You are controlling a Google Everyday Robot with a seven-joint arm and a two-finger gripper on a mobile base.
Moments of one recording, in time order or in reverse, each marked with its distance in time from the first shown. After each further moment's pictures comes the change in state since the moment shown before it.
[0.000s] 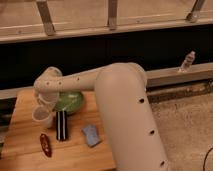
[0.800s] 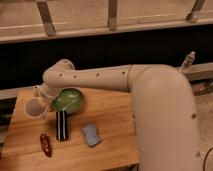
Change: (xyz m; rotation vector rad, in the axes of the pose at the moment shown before) arm -0.019 0.022 -0.108 -0.117 -0.276 0.011
